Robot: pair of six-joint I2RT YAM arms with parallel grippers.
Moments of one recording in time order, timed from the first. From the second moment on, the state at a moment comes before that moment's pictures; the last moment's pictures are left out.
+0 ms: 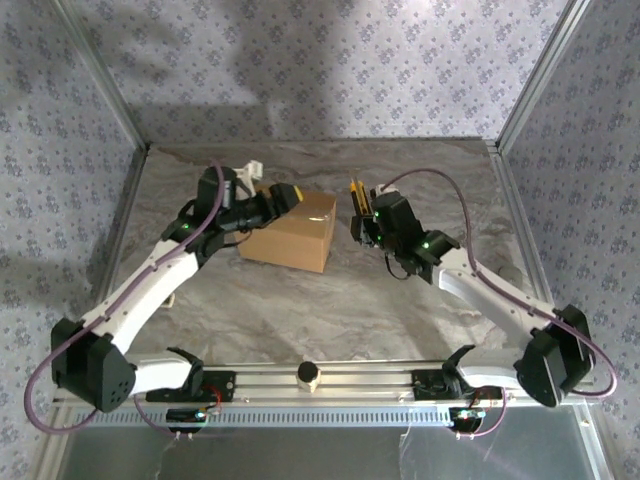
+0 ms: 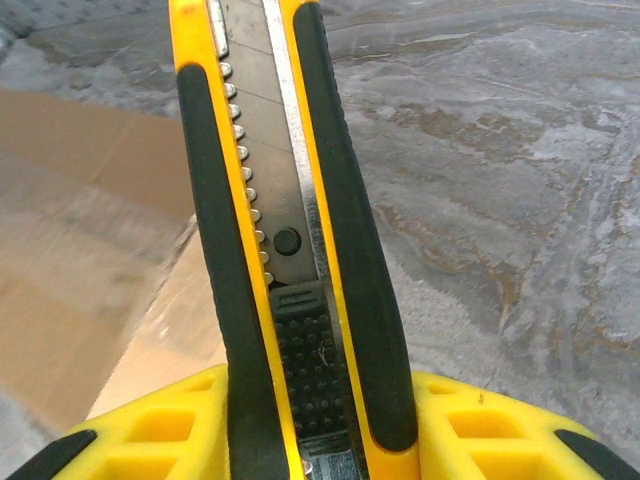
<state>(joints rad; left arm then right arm) -0.45 1.22 1.06 -0.27 0.41 -0.89 0.63 1.29 1.01 -0.38 0.17 0.50</state>
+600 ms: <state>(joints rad) -0.25 1.12 0.88 -0.41 0.35 -0.83 0.47 1.87 1.44 -0.24 0.12 0.39</state>
